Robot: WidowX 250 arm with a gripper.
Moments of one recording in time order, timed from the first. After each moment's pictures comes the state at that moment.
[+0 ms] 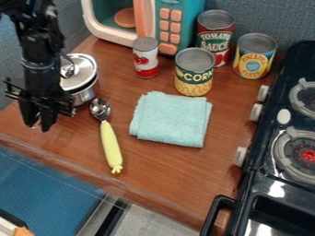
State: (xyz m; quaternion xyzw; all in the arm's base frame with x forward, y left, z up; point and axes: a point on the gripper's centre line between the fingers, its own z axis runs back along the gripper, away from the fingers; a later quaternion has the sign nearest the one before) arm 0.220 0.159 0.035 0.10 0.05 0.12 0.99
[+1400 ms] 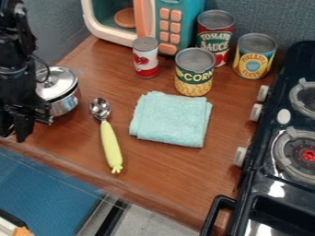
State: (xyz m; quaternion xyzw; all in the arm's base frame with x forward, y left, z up) arm 0.183 0.164 0.044 0.09 0.07 0.14 0.98
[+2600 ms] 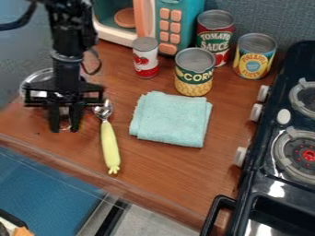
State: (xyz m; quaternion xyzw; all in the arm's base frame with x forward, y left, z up) arm 0.225 0.110 0.045 0.12 0.09 0.41 0.90
